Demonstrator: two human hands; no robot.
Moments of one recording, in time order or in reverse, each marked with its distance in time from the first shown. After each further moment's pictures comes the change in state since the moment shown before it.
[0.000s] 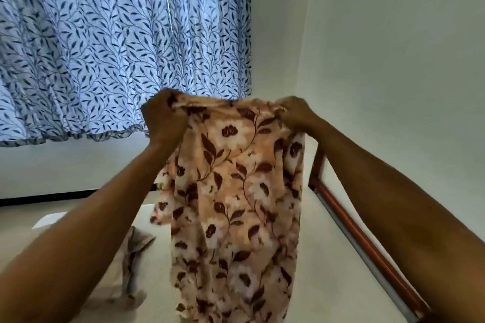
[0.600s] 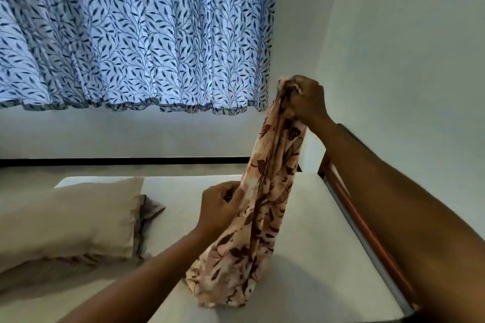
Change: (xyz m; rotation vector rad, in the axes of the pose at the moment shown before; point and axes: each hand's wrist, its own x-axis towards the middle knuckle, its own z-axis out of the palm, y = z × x) left_hand -0.230 -0.023 0.015 -0.317 -0.537 -0.276; right_hand -0.006 -0.015 0.041 0.233 0.403 -0.131
